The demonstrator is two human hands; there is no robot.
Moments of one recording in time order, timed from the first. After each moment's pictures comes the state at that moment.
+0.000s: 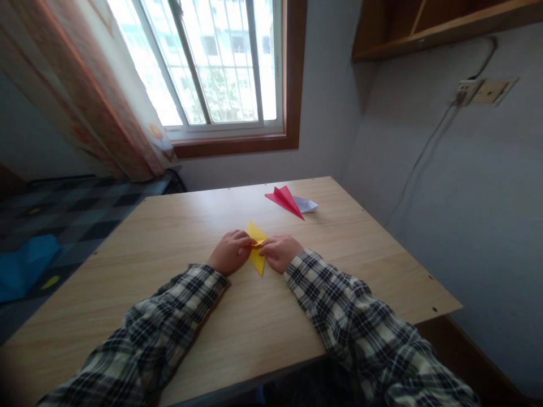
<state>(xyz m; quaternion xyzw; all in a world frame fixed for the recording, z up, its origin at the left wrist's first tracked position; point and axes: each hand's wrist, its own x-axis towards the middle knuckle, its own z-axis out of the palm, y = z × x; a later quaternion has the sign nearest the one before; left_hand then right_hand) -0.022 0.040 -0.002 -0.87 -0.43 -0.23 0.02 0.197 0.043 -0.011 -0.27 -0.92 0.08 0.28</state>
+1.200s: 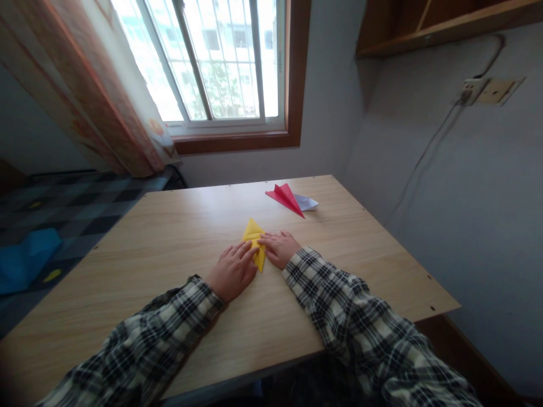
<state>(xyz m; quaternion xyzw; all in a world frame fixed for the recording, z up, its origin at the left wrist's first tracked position) -0.007 -0.024 -0.011 -0.86 -0.49 -0.15 0.04 0.193 0.043 -0.018 -0.38 -0.90 0.13 0.18</state>
